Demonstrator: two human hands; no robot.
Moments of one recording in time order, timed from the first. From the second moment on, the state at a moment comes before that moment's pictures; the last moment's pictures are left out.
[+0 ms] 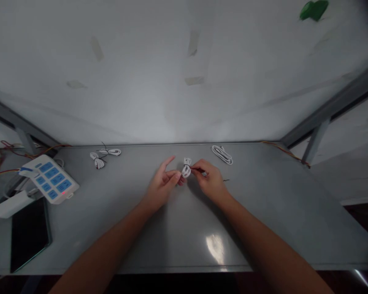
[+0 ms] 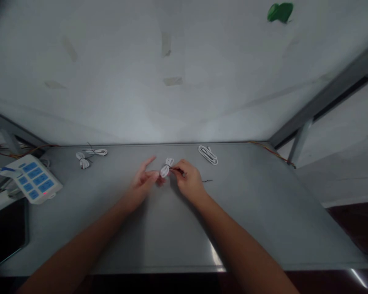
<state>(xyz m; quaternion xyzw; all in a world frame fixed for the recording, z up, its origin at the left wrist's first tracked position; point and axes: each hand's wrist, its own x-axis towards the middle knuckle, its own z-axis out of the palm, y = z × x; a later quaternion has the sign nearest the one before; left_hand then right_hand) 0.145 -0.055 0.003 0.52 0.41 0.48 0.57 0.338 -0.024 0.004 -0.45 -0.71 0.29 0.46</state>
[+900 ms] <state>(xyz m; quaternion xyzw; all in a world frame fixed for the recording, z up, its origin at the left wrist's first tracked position) 0.156 -0.049 -0.006 0.36 0.41 0.48 0.69 0.332 -0.030 0.002 -0.33 -0.77 0.25 0.48</state>
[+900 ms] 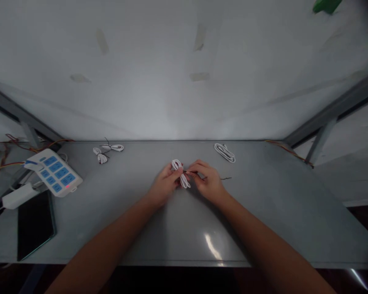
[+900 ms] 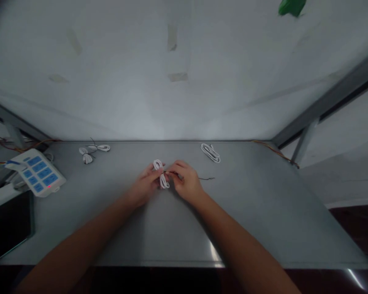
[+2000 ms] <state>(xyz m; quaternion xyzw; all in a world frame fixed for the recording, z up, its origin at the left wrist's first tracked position) 0.123 -0.030 -0.002 0.59 0.51 0.44 0.45 0.404 -0.024 0.038 -0.51 -0.78 0.25 0.27</state>
